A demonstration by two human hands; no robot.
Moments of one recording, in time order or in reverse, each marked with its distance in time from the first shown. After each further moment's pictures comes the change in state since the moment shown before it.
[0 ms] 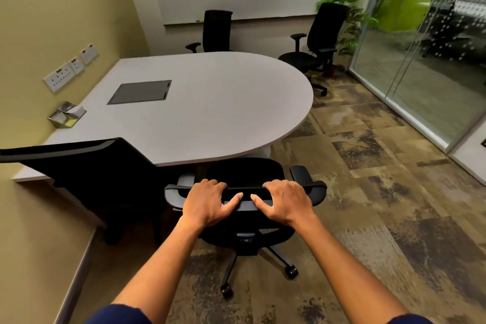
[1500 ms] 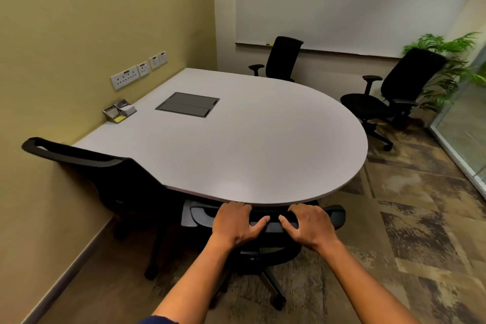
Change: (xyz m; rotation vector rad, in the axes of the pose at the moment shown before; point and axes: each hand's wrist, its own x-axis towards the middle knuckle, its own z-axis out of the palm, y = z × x) left_hand 0.209 0.039 0.030 -0.008 -0.057 -0.296; right_hand 0.224 0.168 0.035 0.051 -0.027 -0.262
